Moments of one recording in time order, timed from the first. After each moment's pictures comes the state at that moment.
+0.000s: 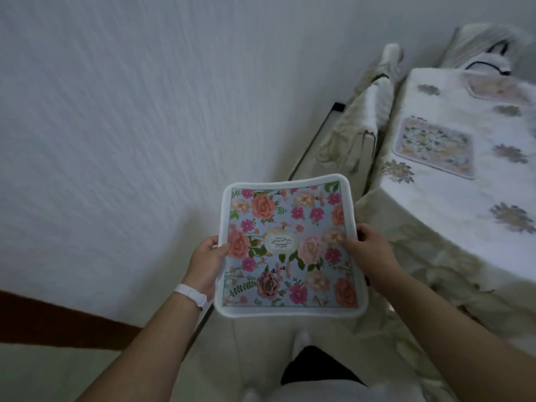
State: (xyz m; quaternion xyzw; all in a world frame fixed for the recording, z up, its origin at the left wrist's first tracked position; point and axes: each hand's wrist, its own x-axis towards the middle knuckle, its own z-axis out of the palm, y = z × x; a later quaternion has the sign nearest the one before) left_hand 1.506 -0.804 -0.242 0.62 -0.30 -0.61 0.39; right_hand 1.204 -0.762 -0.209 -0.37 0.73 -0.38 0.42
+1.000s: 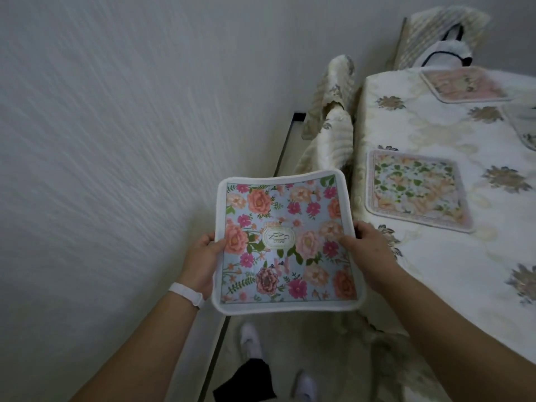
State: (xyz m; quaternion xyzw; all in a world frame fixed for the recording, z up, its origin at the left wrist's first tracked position) left_hand 1.282 -1.164 -0.221 0.60 -0.36 -0.64 0.34; right_hand 1.003 -1.056 -0.205 -0.29 0.74 -0.45 0.41
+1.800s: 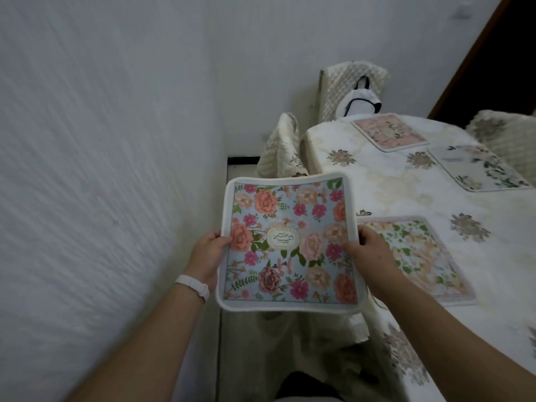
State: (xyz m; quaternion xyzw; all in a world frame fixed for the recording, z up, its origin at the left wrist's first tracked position) left_hand 1.125 -1.519 -0.204 0.48 -0.44 -0.72 0.22; right_hand 0.925 -1.310 -0.165 -0.18 0.79 -0.52 0.27
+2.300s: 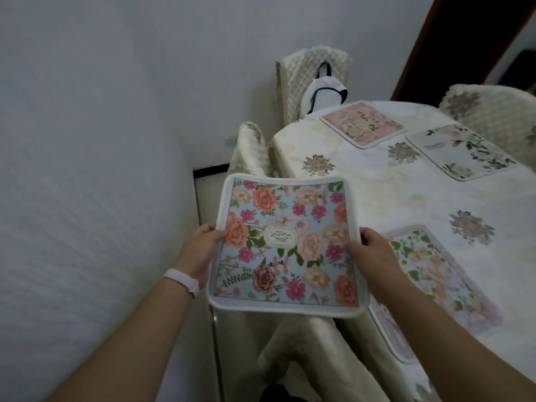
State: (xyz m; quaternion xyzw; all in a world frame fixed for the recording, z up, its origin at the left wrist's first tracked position) left_hand 0.957 -1.646 -0.204 0.45 -0.53 -0.71 0.13; right_hand 0.800 -1.388 -0.195 -0.06 0.80 -0.54 0.24
